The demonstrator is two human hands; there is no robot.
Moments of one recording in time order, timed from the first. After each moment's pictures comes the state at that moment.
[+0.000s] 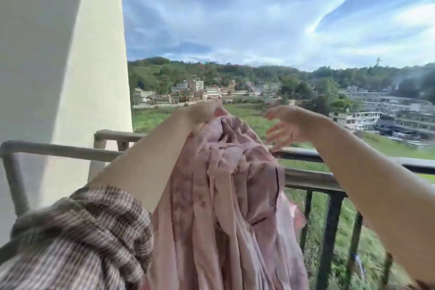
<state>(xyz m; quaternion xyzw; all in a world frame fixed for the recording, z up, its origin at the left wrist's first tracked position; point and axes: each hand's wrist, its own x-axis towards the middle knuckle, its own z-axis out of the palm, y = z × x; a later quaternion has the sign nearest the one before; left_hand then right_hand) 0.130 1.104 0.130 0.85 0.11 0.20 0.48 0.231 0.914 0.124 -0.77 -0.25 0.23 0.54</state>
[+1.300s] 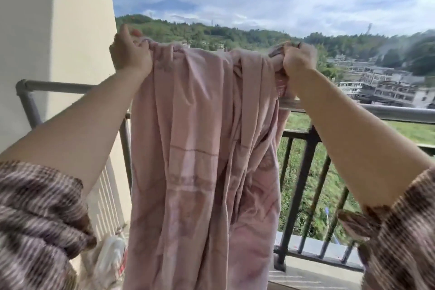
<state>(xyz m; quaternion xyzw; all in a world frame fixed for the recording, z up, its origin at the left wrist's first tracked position) -0.018 1.127 0.099 0.72 0.29 0.58 0.24 0.146 0.878 0.110 -0.68 -0.14 -0.11 0.71</state>
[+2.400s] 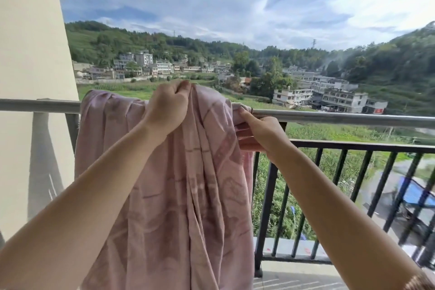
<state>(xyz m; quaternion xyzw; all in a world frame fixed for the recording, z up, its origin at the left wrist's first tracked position) 0.009 1.022 0.048 0.80 0.06 0.43 0.41 0.095 0.844 0.014 -0.71 -0.16 0.06 0.68</state>
